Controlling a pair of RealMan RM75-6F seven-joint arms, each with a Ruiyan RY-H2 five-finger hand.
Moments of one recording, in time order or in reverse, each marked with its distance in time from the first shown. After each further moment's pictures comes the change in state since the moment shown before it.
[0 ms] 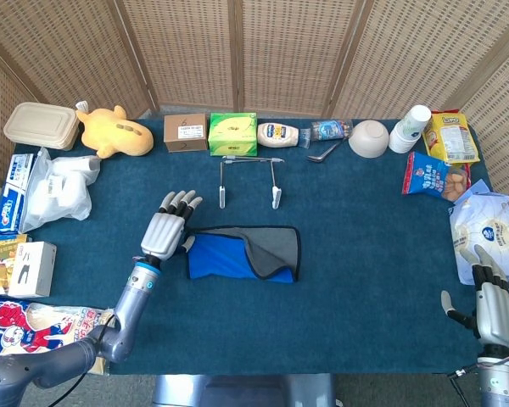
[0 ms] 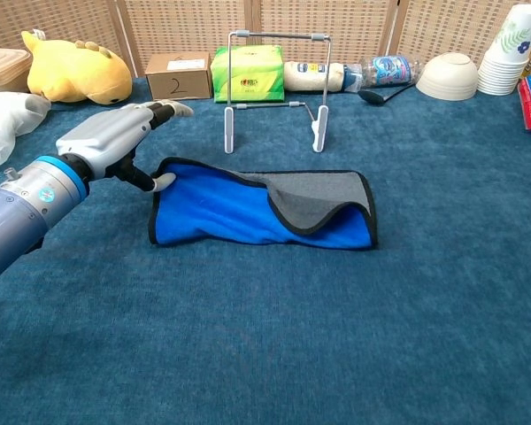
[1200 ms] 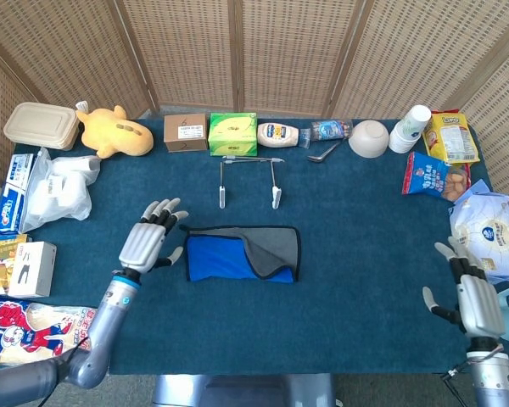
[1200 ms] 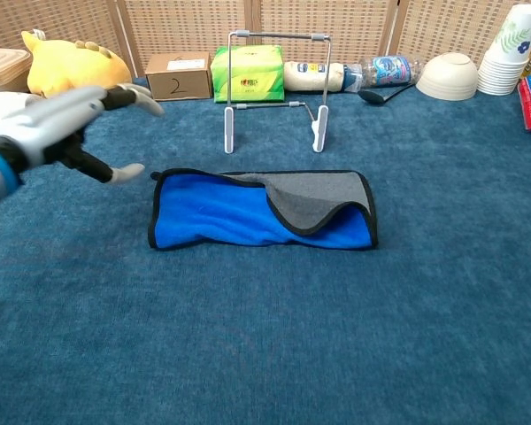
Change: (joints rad) left arm 0.129 0.281 0.025 -0.517 -0.061 0.064 0.091; right arm 0.056 0.061 -0.009 -0.060 -0.082 -0.084 0.026
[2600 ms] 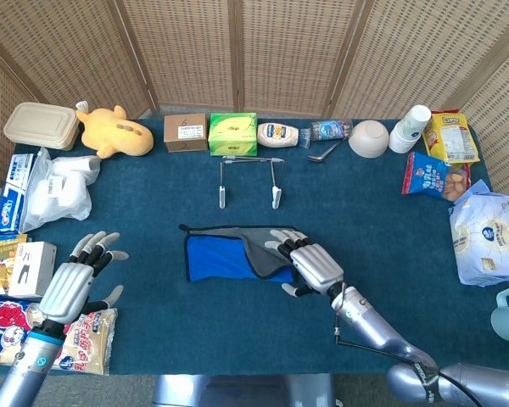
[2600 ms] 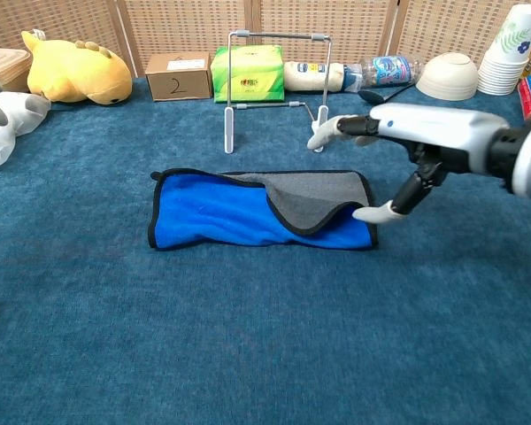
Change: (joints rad) left arm 0.282 0.417 0.203 -0.398 0.246 0.207 -0.126; right arm 0.565 -0.324 0.063 0.143 0.094 -0.532 -0.179
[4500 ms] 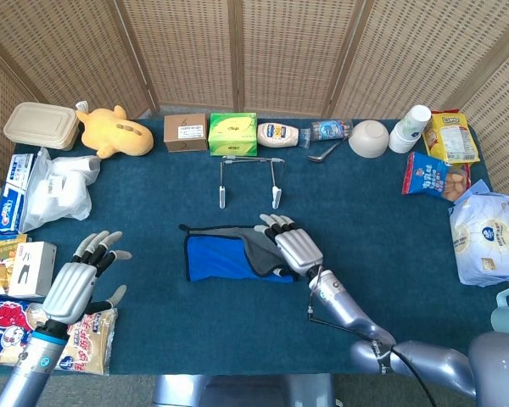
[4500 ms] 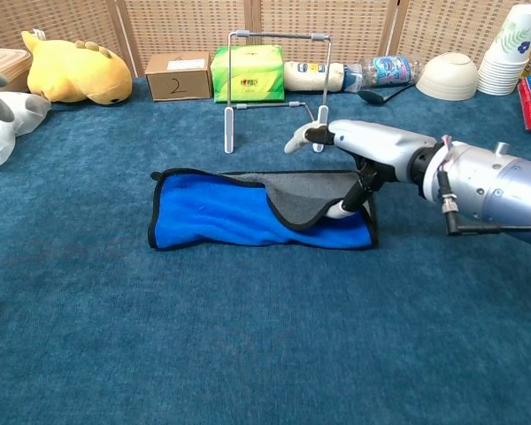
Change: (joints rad) left arm 0.022 -0.009 -0.030 -0.018 0.011 -0.020 0.015; right arm 0.112 -0.260 0.014 0.355 0.044 0.032 0.028
